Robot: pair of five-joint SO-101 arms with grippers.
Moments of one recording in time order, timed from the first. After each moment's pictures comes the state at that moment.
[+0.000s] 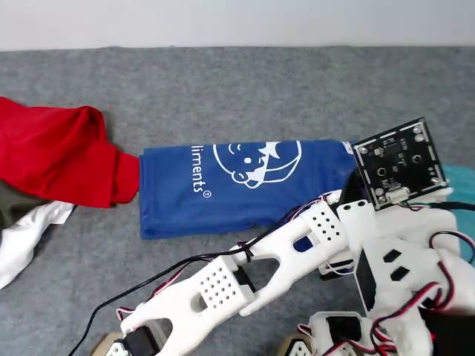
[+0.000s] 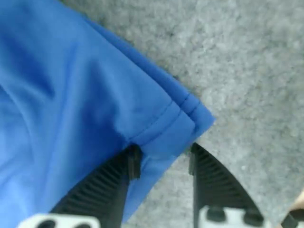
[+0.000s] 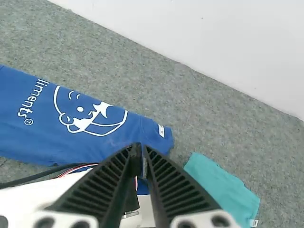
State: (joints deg) left arm 55.8 63.3 -58.6 99.0 -8.2; right arm -3.5 -51.0 -10.3 99.1 22.1
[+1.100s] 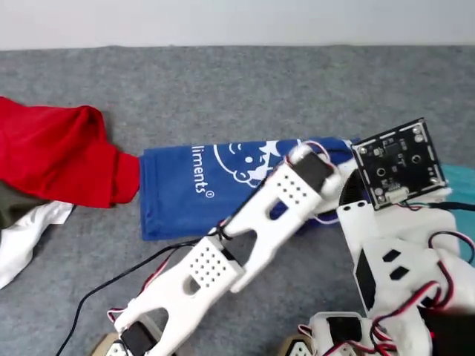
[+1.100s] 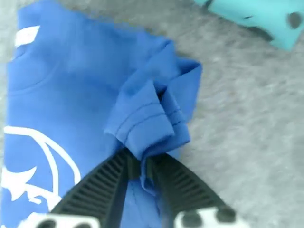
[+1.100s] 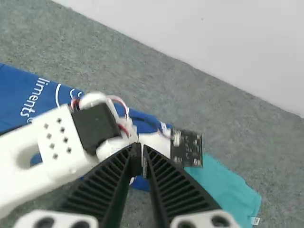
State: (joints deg) left arm 44.8 65.7 -81.2 99.5 -17.9; right arm -3.5 -51.3 -8.8 99.1 22.1
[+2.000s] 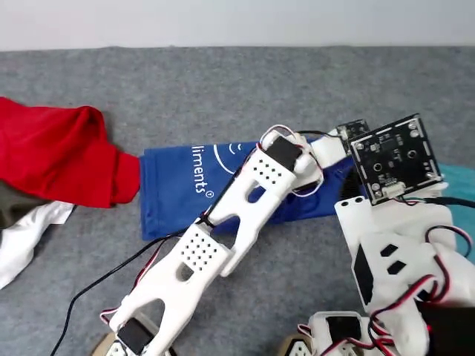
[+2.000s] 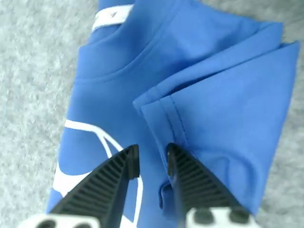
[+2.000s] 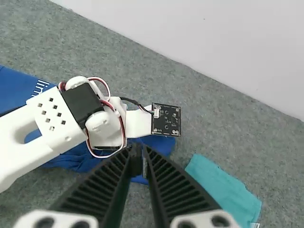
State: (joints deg) left arm 36.5 71.8 -81.2 87.3 -24.3; right arm -3.9 -51.3 -8.0 97.2 22.1
